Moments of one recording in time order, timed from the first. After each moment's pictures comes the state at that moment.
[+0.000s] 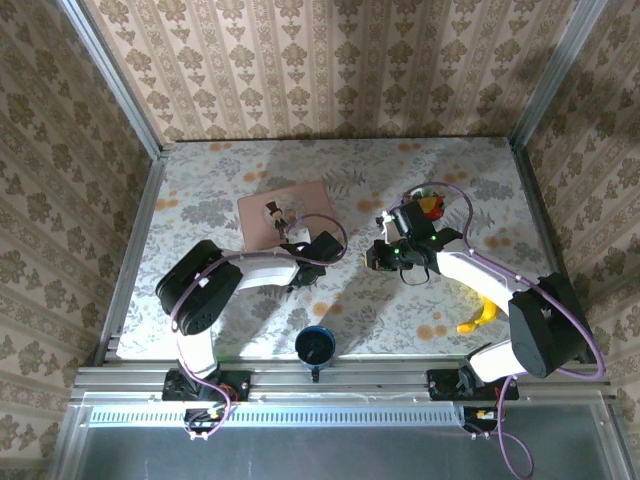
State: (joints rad) left arm -0.89 1.83 0.99 -0.36 -0.51 -0.96; right arm 0.45 1.44 0.88 -0.42 -0.36 0.47
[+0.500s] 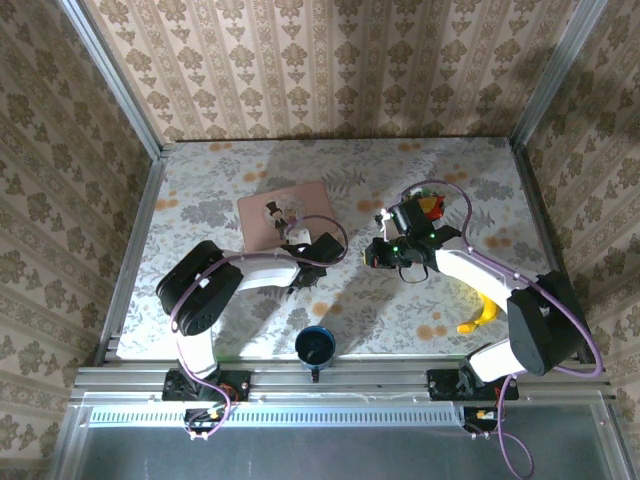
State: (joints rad) left arm -0.90 1.83 0.99 -0.36 -0.52 -0.99; right arm 0.45 1.46 0.91 -0.42 -0.36 0.47
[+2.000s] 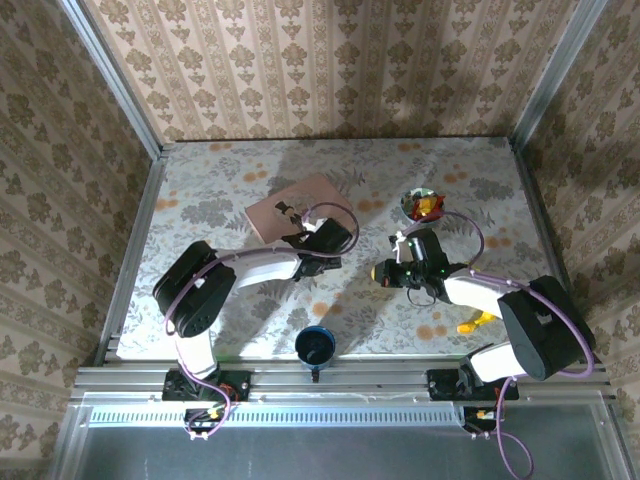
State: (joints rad) left arm -0.90 1.81 1.10 -0.32 -0.30 -0.83; right arm 0.37 1.42 0.50 0.11 -0.44 0.51
